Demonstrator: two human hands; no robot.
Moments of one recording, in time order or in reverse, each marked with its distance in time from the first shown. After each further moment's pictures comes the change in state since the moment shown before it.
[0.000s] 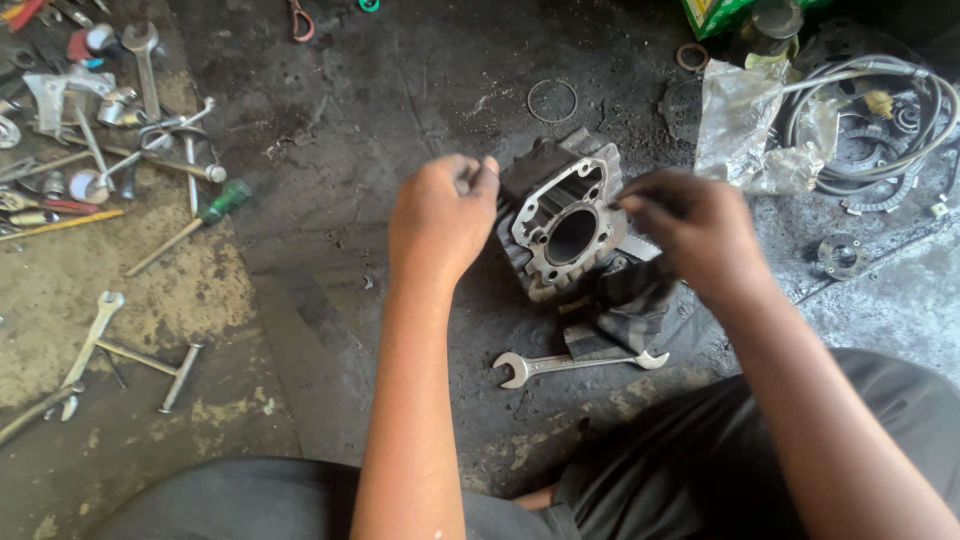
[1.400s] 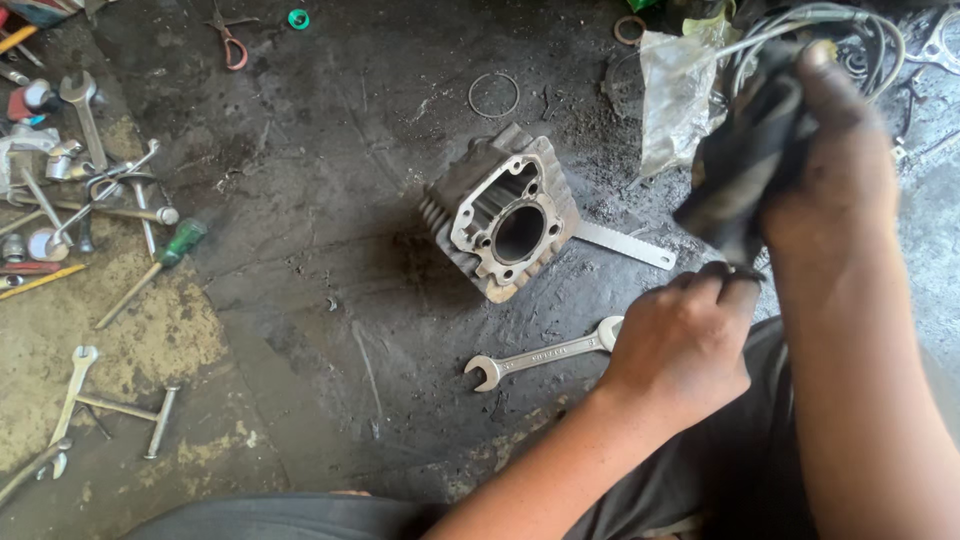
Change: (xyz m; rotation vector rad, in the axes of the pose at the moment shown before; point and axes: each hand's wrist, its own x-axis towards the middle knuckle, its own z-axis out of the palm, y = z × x) left_hand -0.139 0.059 0.159 -0.111 -0.318 0.837; right_hand 0.014 0.054 -0.103 1.189 0.330 -0.013
